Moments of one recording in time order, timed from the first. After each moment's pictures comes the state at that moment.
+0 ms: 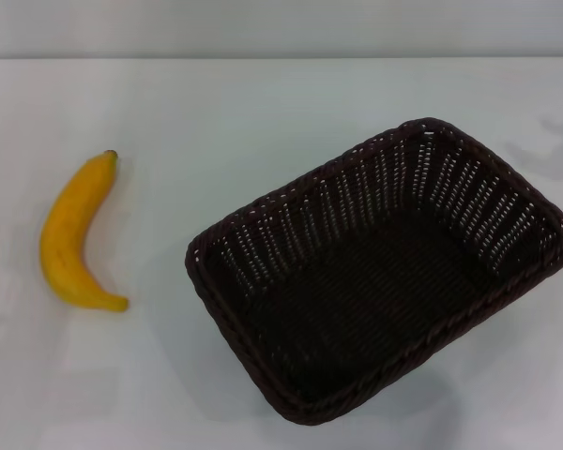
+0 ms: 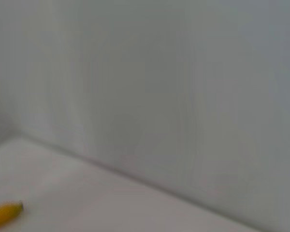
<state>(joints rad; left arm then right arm) -0.25 -2.08 0.82 0.01 -2.68 -1.63 2.80 0.44 1.97 -0.70 -1.37 1.13 1.53 -1.04</state>
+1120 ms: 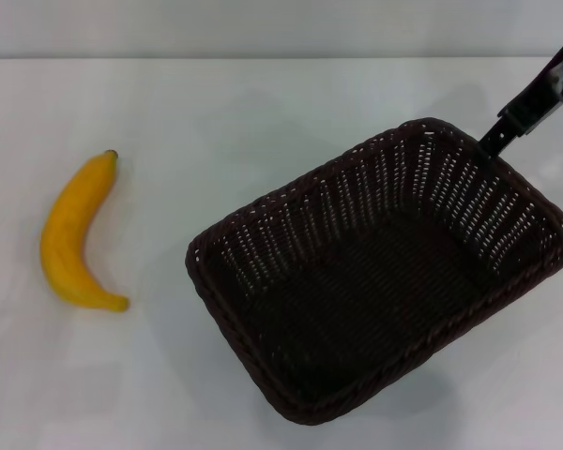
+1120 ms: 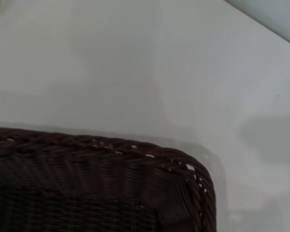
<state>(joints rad) -0.26 -2.08 0.82 0.05 -2.72 -1.65 2.79 1.04 2.01 -1.04 -1.13 0.31 1.78 -0.54</state>
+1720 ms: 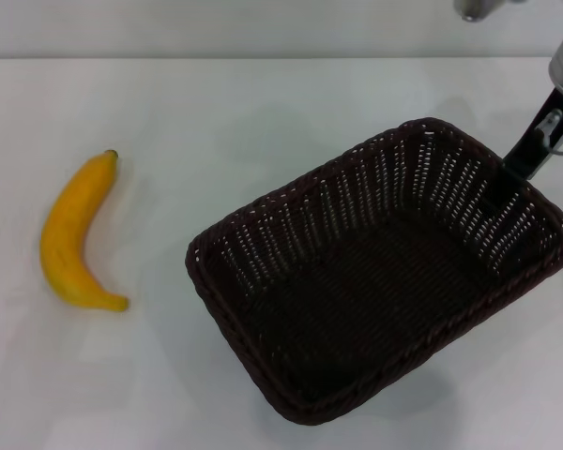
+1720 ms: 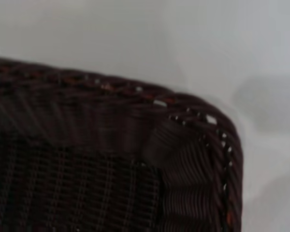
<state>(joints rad) -0.28 -2.08 0.82 0.06 -2.74 -1.69 2.79 1.07 2.01 -1.14 -0.89 0.28 1.67 -0.59</state>
